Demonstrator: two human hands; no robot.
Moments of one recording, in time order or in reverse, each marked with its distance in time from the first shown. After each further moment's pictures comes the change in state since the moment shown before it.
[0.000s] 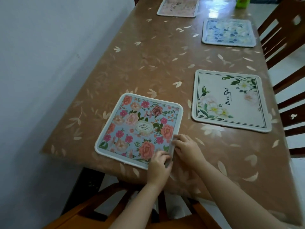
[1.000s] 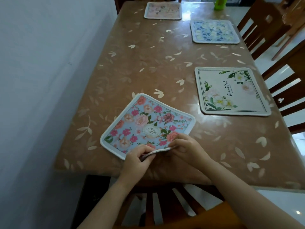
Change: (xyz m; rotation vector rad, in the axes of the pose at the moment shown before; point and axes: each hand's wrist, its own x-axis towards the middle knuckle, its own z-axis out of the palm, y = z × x) left_hand 0.002 -0.065 -0.169 -0.335 -0.129 0.164; right_hand 0.011 -0.115 0.003 0.206 0.081 -0.004
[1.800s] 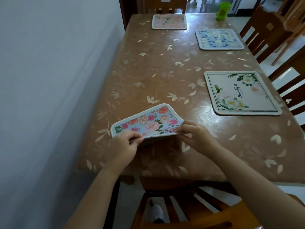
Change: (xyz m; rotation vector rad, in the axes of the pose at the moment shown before) left_hand 0.010 0.002 -0.109 0.381 0.176 0.070; right_hand 0.039 -0.062 0.004 -0.072 0.120 -0.032
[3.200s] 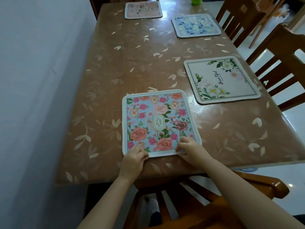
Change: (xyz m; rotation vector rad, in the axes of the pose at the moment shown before) left_hand -0.014 -0.041 0.112 0.121 -0.252 0.328; right_hand -0.069 0.074 0.039 -0.184 -0.296 0.350
